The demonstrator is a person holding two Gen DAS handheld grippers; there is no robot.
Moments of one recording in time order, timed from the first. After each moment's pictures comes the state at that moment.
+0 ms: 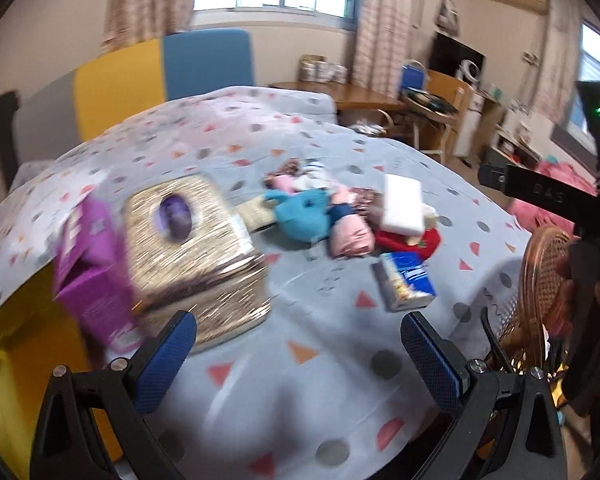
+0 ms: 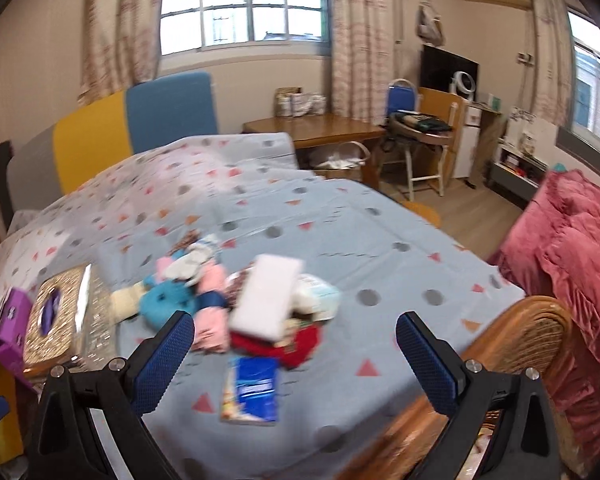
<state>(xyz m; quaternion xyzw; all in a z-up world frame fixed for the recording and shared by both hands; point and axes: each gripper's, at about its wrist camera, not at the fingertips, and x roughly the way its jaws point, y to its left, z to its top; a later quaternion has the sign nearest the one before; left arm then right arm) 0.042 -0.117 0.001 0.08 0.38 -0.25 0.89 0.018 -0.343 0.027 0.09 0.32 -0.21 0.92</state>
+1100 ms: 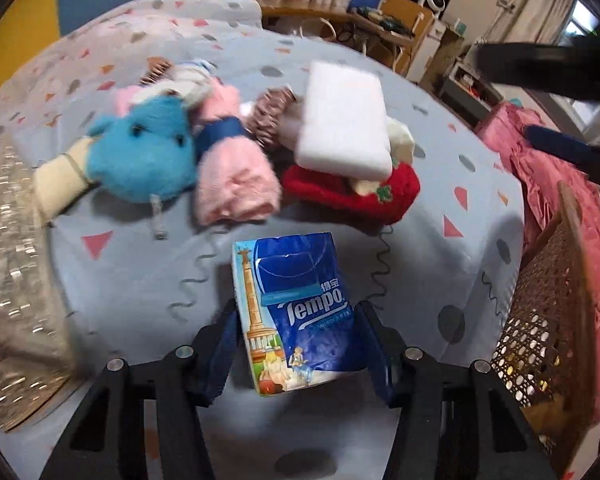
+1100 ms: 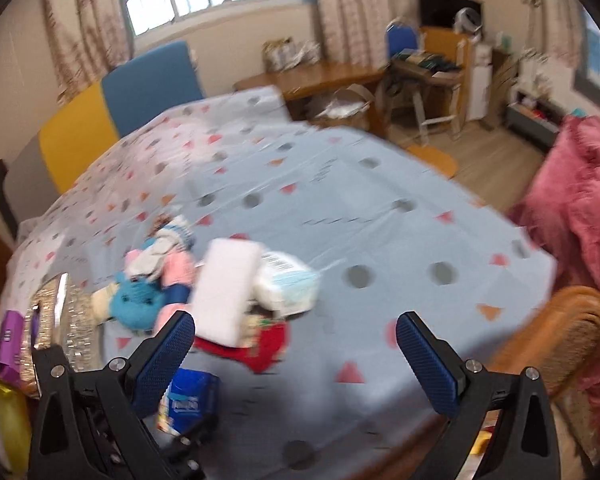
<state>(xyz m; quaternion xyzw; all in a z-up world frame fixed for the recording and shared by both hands) 0.108 -0.230 -0.095 0.09 0.50 -0.34 0.79 0.060 -0.416 -0.005 0.17 0.40 -0.16 0.89</state>
